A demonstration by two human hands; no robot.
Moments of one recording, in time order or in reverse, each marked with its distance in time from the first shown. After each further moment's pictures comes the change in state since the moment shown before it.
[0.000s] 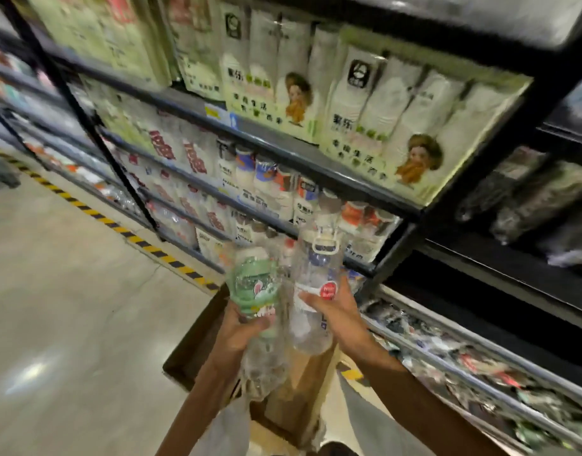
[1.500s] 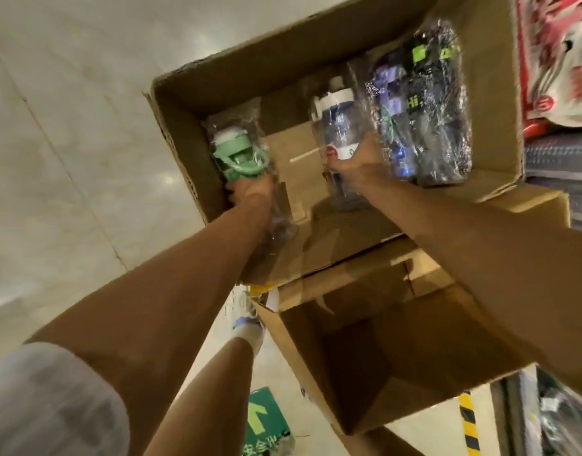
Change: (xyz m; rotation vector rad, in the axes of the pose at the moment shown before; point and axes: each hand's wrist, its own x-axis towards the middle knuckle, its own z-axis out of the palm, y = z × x) left_hand 0.358 -0.694 -0.371 -0.332 1.031 -0.994; right_hand 0.398 0.770 0.295 -1.218 -0.474 0.324
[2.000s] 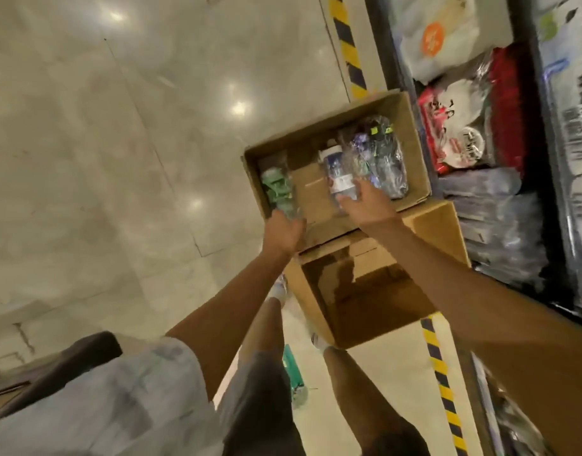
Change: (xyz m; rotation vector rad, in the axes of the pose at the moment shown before) left_hand -0.309 0.009 -0.174 0.472 -0.237 0.455; right_hand -0.280 -0.106 -0.176 -0.103 -0.199 -0.118
